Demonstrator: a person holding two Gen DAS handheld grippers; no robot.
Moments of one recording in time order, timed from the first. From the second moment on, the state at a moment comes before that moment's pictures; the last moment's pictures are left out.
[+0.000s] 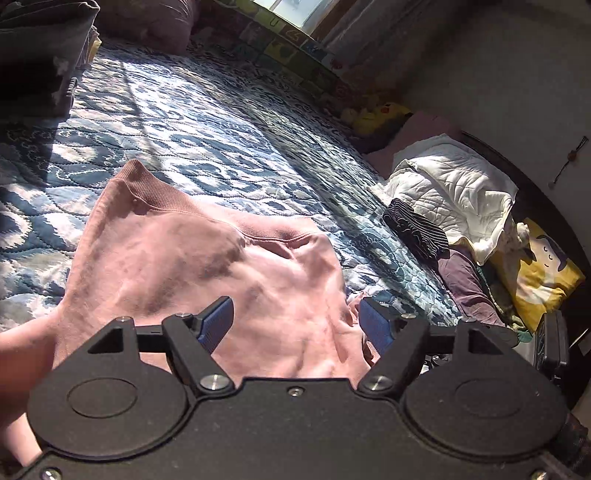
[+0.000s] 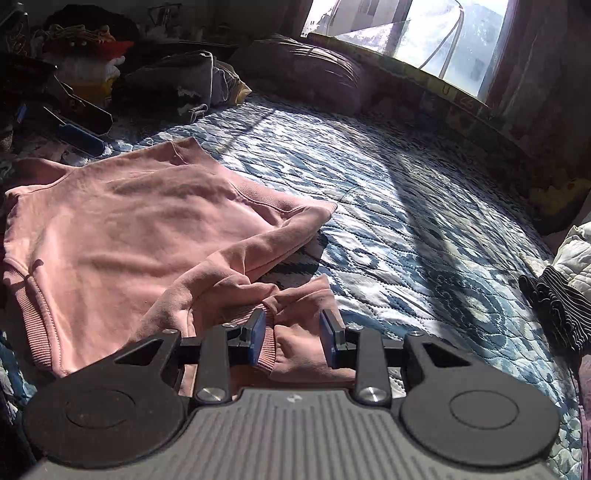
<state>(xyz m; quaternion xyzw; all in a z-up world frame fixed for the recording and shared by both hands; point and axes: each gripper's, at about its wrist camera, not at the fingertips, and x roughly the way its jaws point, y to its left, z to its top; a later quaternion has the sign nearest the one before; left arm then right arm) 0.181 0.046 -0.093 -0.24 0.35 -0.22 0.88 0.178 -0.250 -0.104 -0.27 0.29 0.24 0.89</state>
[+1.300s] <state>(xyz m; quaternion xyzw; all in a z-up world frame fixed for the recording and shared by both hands) 0.135 0.079 -0.175 -0.46 0.37 -0.33 0.74 0.204 -0.410 -0.153 0.38 0.36 0.01 0.85</state>
